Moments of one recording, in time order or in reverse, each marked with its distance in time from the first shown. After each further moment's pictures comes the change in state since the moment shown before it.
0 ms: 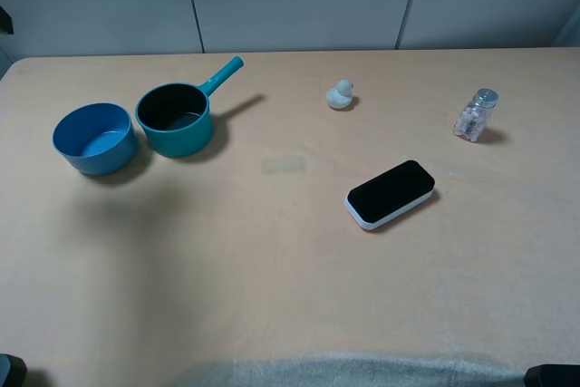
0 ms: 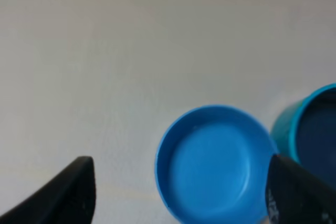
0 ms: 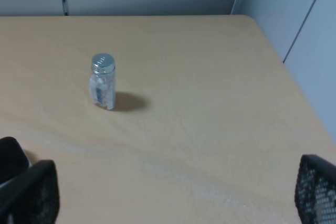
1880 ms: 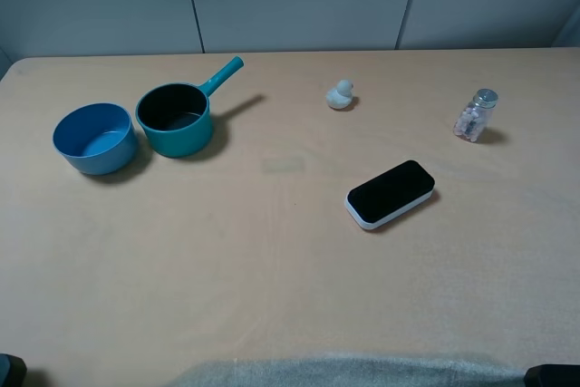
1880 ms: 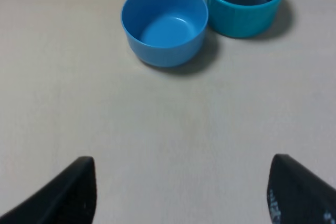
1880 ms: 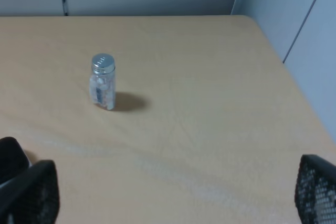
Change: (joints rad) left arm -0.035 -1.201 0.373 -0.114 0.587 0.302; right arm 0.000 0.000 0.000 0.000 0.000 0.000
